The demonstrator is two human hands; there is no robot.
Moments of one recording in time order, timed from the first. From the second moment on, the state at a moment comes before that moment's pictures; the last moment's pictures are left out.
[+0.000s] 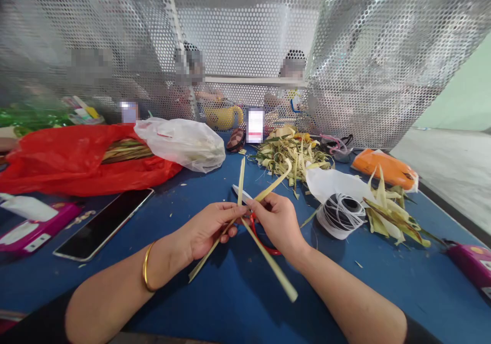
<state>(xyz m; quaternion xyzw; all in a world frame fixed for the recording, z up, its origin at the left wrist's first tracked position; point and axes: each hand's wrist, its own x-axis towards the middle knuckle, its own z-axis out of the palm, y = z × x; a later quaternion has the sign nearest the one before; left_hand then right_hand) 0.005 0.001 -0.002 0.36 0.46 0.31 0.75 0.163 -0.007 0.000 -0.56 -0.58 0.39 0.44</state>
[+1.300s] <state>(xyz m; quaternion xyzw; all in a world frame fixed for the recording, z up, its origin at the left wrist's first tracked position) 0.009 -0.008 -0.003 0.44 0.44 0.26 0.74 0.169 0.001 -0.001 -0.56 -0.65 0.33 0.38</state>
